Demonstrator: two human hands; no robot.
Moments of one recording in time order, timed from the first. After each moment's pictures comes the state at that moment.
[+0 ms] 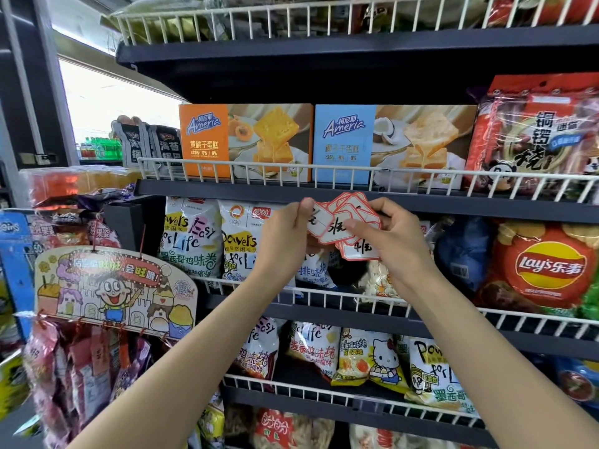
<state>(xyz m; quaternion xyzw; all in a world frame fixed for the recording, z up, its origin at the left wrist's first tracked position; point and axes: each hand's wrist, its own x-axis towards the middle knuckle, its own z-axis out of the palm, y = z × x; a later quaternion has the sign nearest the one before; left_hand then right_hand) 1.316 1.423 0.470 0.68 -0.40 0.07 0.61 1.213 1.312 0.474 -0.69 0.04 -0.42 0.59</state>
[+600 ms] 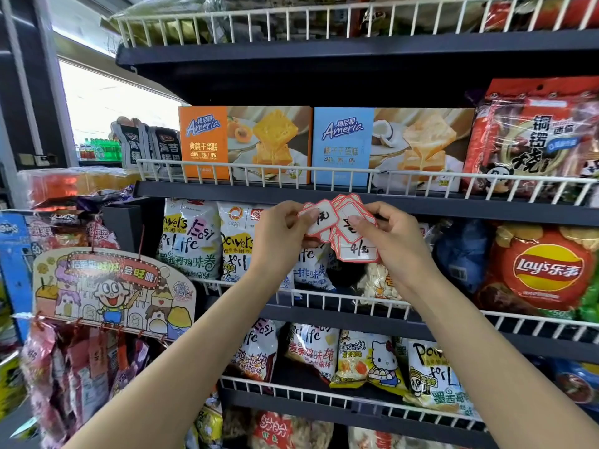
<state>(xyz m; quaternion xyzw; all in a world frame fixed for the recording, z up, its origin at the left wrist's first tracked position) 1.314 1.425 0.472 0.63 -0.38 0.04 0.68 1.214 1.310 0.475 -0.70 0.05 -0.41 0.58</state>
